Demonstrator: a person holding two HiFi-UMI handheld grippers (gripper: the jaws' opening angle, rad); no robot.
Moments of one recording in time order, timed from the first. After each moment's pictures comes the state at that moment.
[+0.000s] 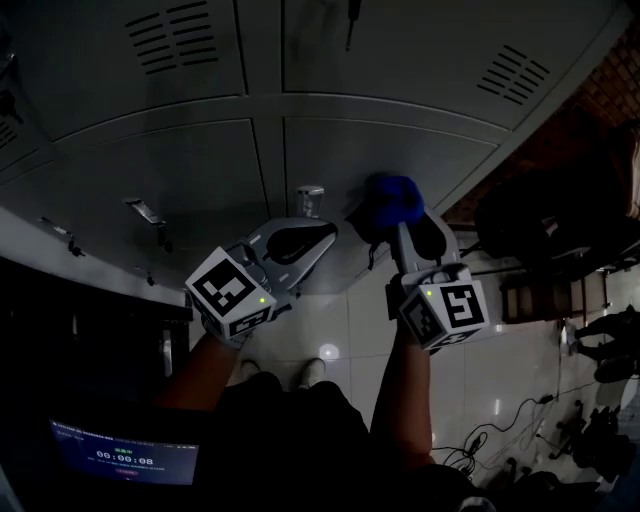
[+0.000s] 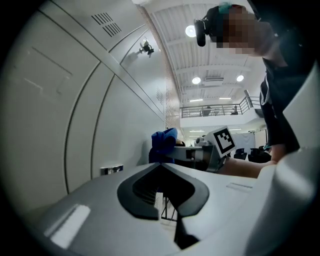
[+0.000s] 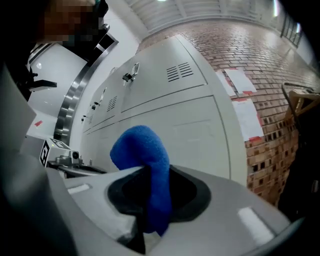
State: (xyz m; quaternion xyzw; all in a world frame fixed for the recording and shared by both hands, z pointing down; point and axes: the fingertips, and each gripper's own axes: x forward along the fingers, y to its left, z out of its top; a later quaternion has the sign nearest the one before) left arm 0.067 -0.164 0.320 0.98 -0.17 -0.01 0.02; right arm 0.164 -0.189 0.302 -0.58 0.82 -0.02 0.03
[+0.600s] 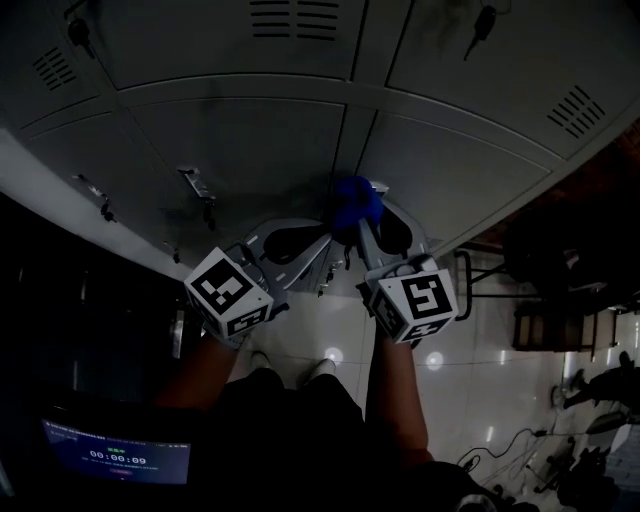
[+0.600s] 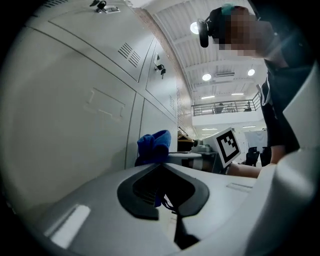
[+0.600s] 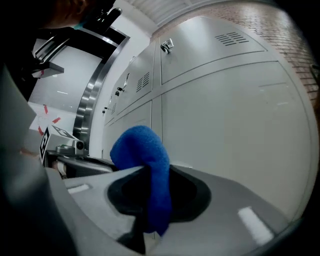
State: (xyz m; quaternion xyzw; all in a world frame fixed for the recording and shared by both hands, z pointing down) left arm -0.024 -0.161 0.332 0.97 -0.25 0.00 0.03; right arm 0.022 -0.204 0.333 -0.48 0.88 -0.02 0.00
